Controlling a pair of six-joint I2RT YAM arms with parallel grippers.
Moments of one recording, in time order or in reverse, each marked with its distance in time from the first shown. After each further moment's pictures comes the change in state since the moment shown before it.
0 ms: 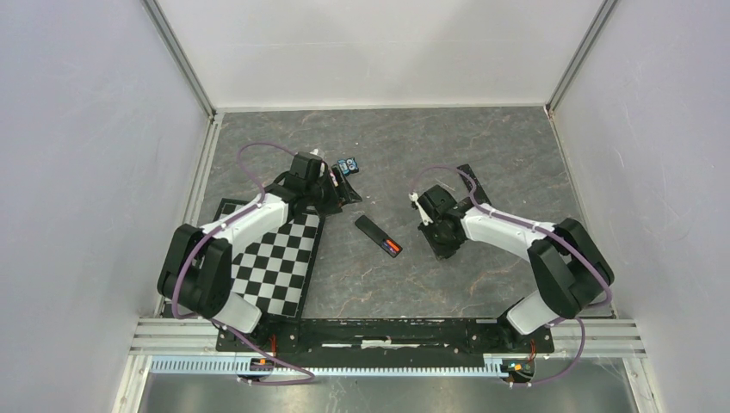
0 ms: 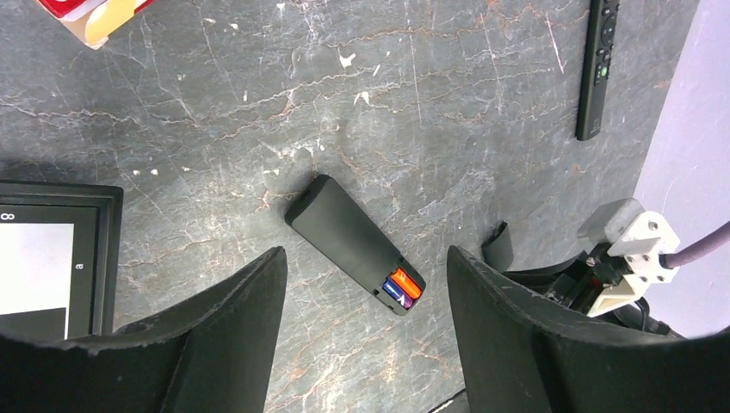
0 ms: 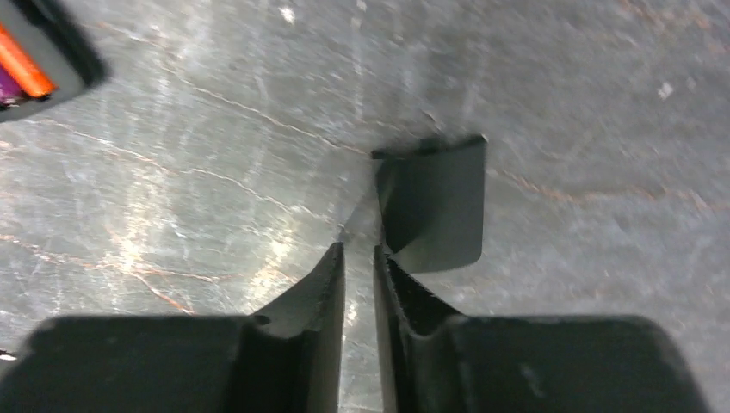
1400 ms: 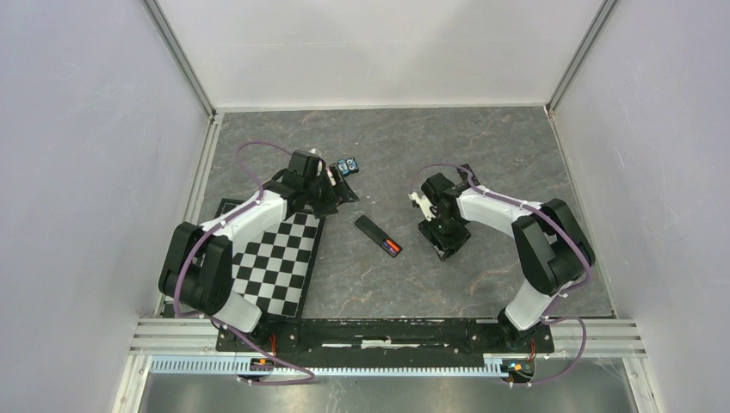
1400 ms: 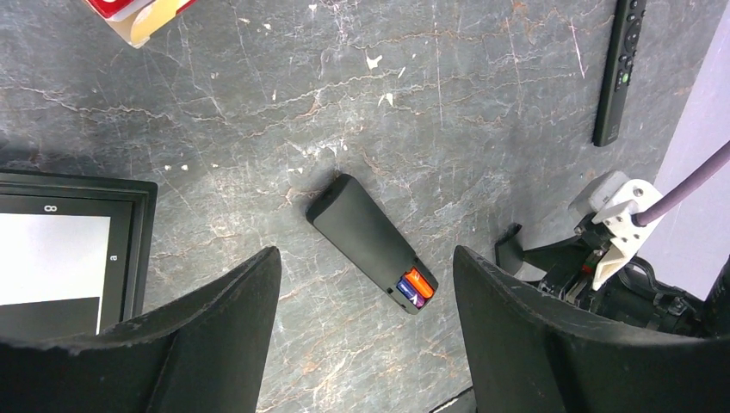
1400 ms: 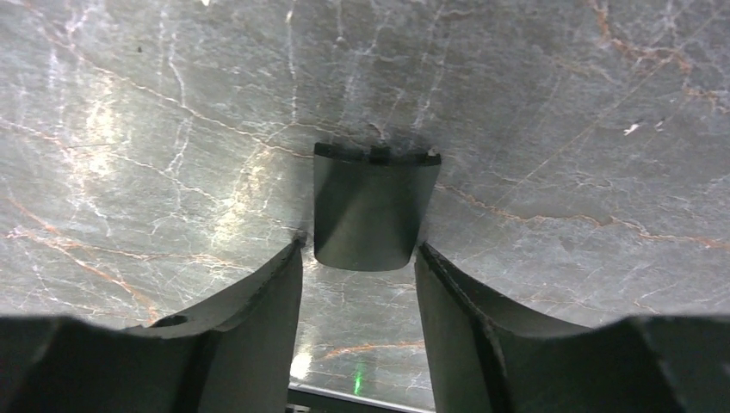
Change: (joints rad) left arm 0.026 0.016 0.024 -0.055 0.001 0.014; right arm -0.108 0.147 0.140 -0.194 -0.027 -0.206
